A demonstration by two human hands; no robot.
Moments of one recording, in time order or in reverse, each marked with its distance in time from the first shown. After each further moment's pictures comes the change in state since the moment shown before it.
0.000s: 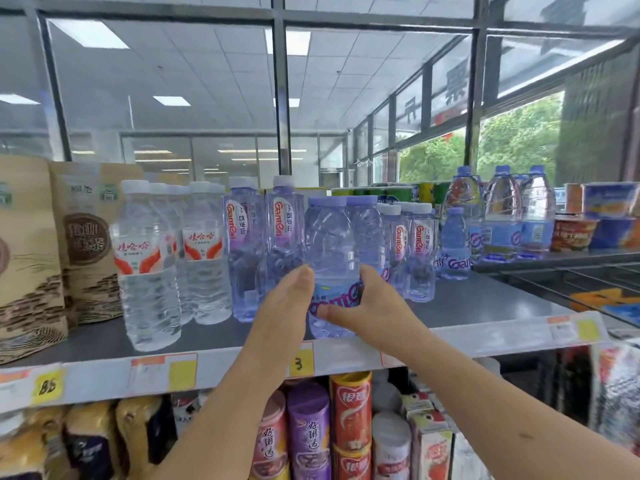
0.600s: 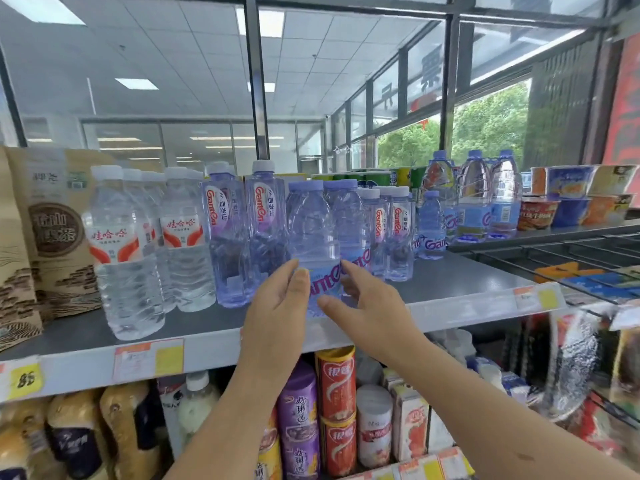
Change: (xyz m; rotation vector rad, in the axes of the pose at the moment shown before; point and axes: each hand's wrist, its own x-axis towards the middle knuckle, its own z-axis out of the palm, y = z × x) left_hand -0.033 -0.001 0.015 0.103 0.135 0.040; right_hand -0.046 -0.001 0.002 -0.139 0.132 -0.069
